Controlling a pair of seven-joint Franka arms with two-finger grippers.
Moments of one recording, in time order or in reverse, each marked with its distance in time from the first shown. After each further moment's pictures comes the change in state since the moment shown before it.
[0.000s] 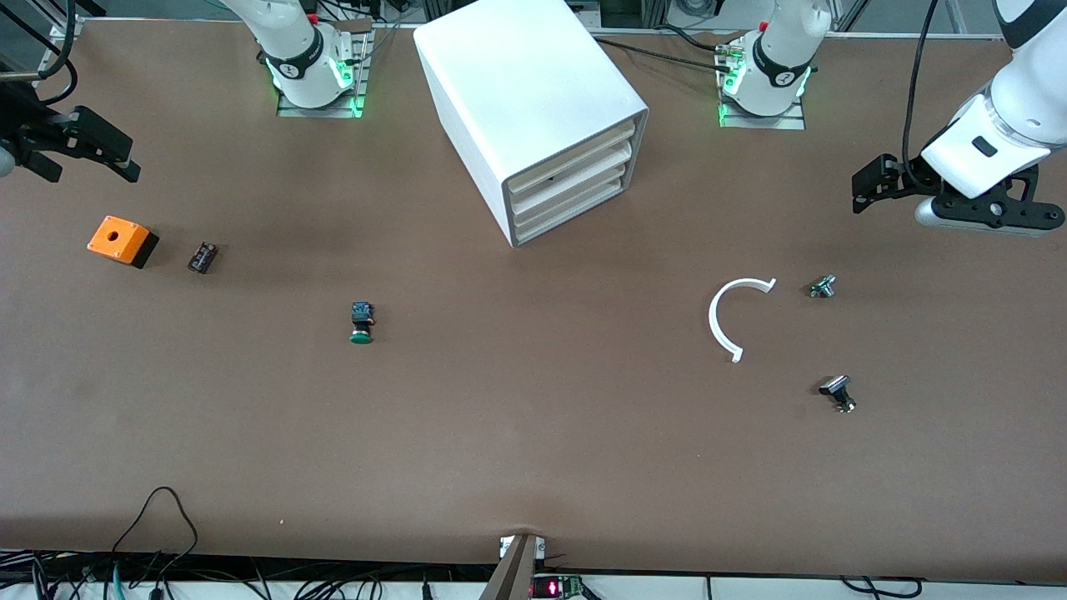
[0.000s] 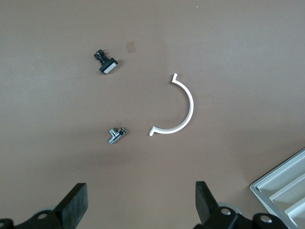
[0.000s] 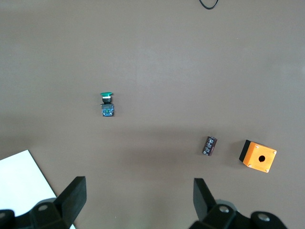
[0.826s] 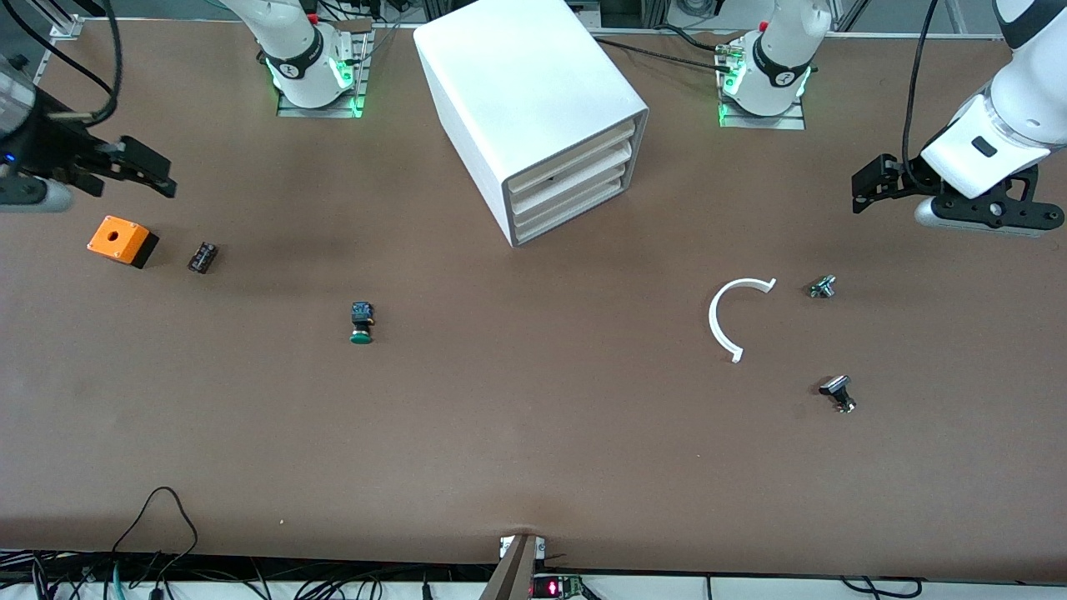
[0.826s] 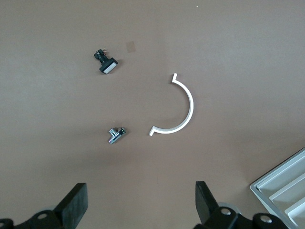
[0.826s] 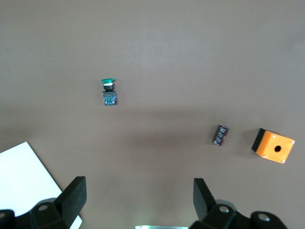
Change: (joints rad) left arm 0.000 0.000 0.000 0.000 0.000 -0.001 0.000; right arm 0.025 0.061 0.012 -0.045 0.013 0.004 0.042
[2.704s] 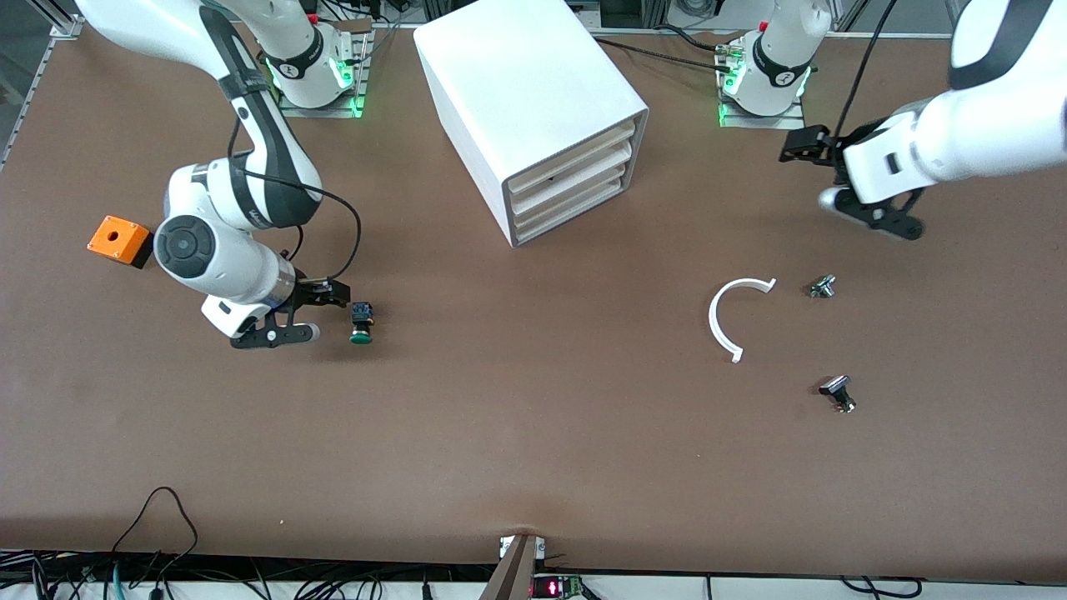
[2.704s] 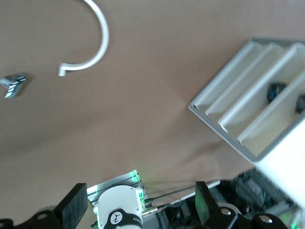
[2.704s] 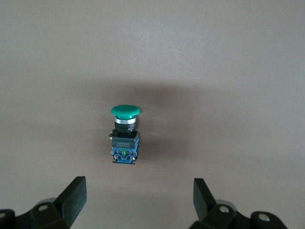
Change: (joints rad) left arm -0.024 0.119 -0.036 0.016 -0.267 -0.302 0.187; right arm 0.159 0.368 0.002 -0.322 0.001 0.670 0.020
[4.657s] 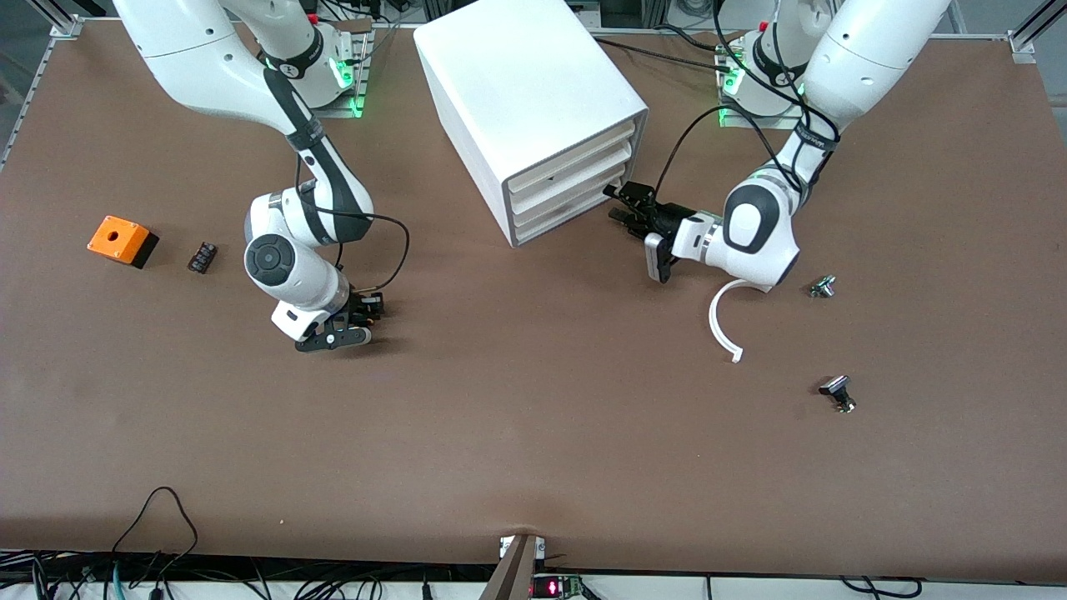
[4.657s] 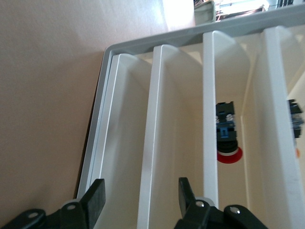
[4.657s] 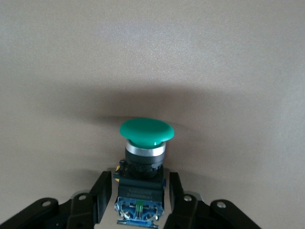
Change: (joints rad) left arm -0.035 0.453 -0.172 -0.452 -0.865 0.539 0.929; right arm 0.054 0.153 0.000 -0.094 0.000 0.302 0.003
